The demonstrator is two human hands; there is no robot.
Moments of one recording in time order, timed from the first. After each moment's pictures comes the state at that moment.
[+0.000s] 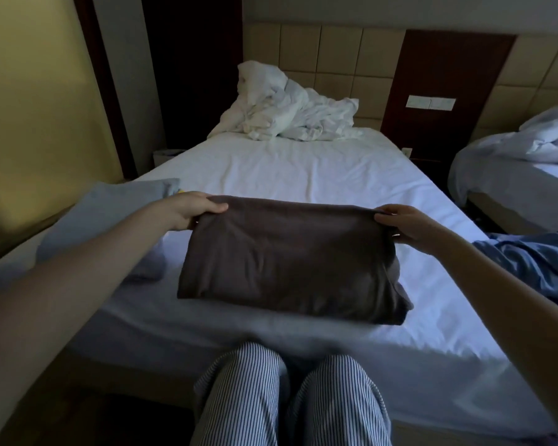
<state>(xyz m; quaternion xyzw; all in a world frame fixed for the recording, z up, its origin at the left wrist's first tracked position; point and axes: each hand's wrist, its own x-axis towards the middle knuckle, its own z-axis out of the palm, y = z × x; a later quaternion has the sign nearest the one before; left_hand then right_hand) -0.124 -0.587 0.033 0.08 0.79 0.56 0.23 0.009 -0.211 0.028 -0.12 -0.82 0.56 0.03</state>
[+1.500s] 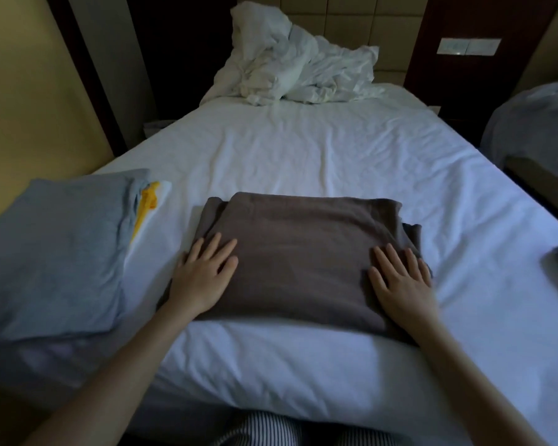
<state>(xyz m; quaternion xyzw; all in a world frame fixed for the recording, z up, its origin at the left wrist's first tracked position) -0.171 -0.542 -0.118 0.12 0.99 0.08 0.01 -0.055 -0.239 -0.112 -0.19 -0.98 0.09 0.05</state>
